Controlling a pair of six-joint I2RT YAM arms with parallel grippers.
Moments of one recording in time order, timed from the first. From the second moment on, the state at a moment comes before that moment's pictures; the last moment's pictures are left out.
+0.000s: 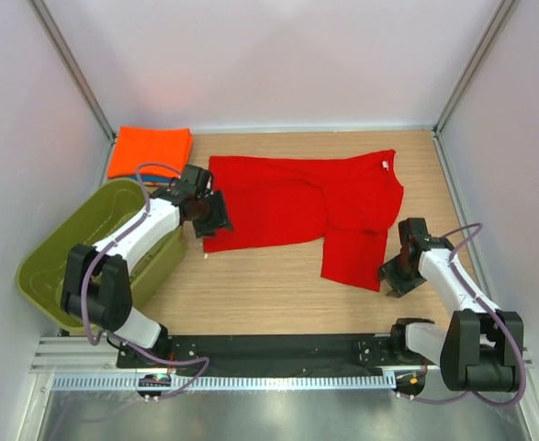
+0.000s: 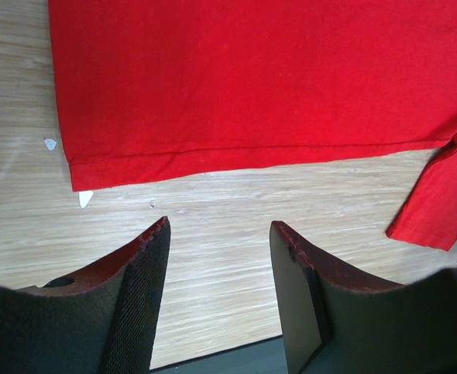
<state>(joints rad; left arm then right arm) -0.35 1.53 1.11 -0.65 0.13 -0.62 -0.04 1.12 0.59 -0.89 0.08 1.02</state>
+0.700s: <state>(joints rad) -0.45 1.47 1.04 -0.67 -0.05 -0.53 -0.01 1.14 0.55 -0.78 0.12 1.05</state>
